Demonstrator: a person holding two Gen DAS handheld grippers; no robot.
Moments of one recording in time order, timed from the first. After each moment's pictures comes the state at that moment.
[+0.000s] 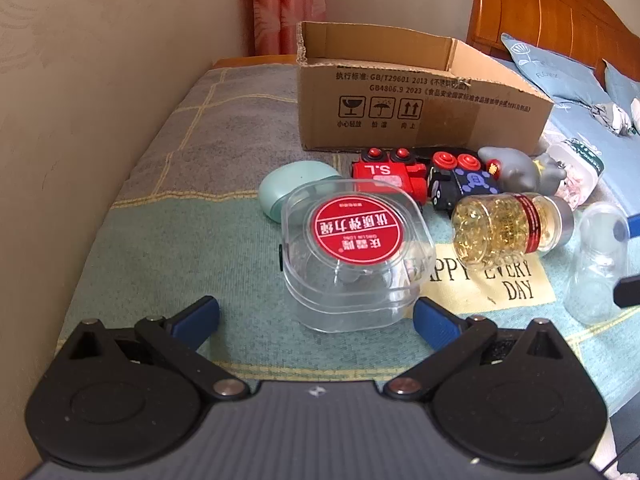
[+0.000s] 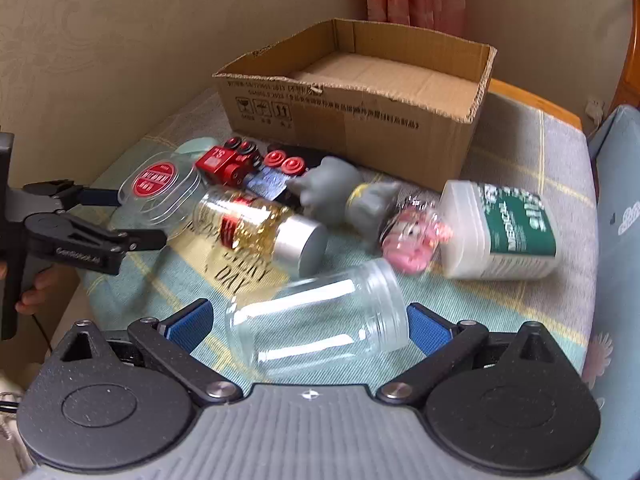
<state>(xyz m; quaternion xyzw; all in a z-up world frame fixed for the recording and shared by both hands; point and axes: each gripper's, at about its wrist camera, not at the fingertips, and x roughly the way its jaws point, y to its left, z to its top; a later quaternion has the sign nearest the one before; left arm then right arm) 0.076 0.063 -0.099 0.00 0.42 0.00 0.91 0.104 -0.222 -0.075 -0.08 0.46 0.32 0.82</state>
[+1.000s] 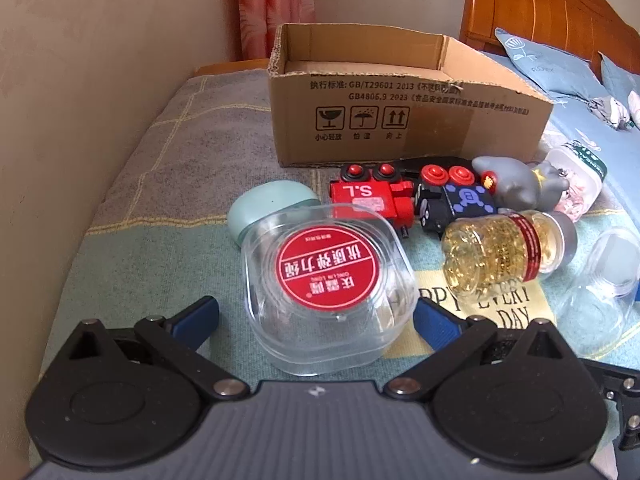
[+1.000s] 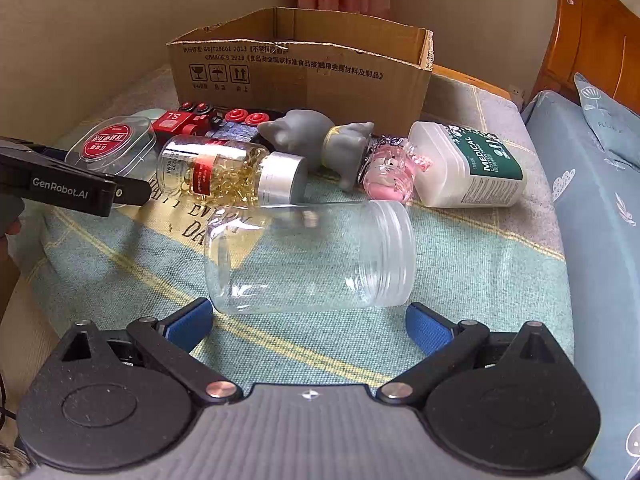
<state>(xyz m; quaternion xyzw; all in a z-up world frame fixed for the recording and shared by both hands) 0.101 0.048 -0.100 0.01 0.42 -0.01 0.91 0.071 -0.200 -0.106 -0.11 0.43 0.19 0.88</state>
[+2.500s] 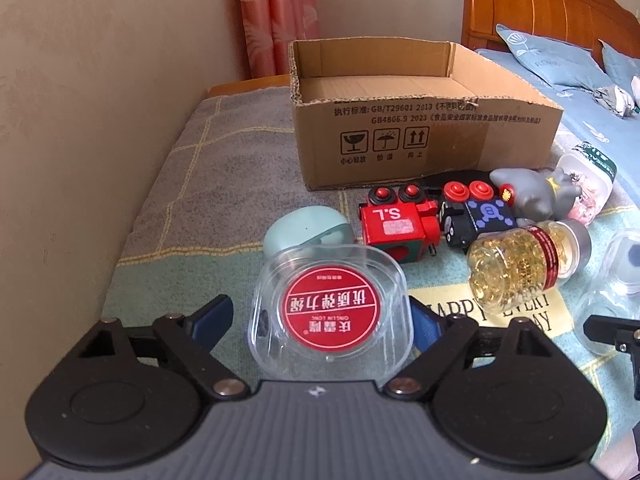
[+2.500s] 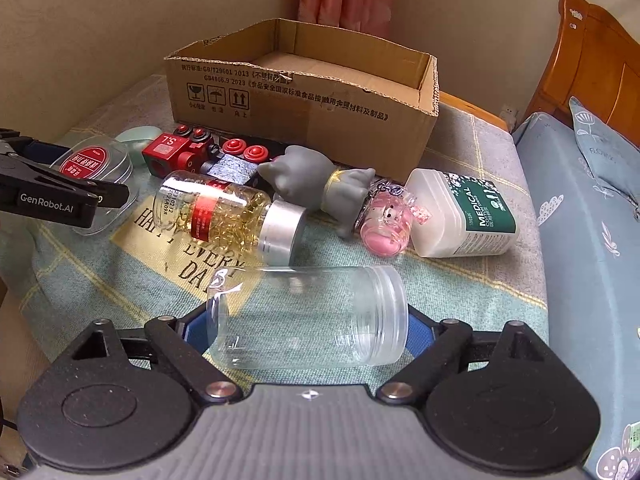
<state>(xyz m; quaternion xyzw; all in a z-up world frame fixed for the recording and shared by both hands) 0.104 0.058 -0.086 0.04 0.41 0.00 0.91 0.085 -0.180 -0.089 -0.14 0.42 0.17 0.88</state>
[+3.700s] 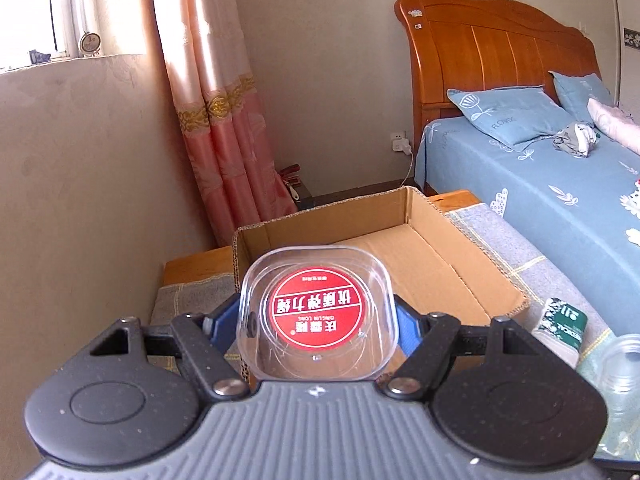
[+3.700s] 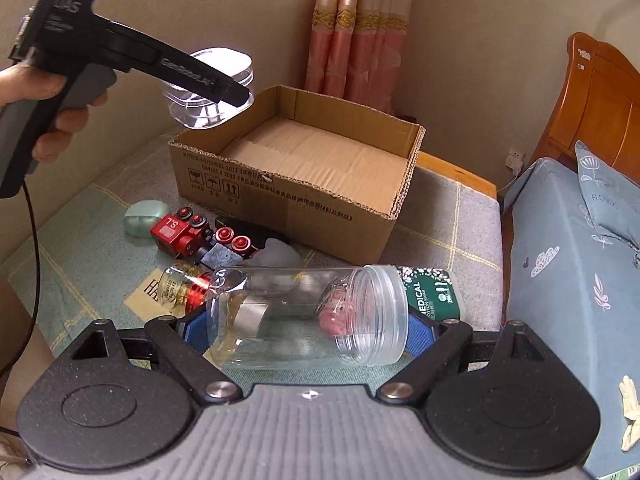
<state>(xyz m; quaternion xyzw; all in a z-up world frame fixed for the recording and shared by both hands) 0.215 0.011 0.027 0.10 0.30 -0.07 0.94 0.108 -0.204 -0.012 -0.14 0.37 0.21 0.89</state>
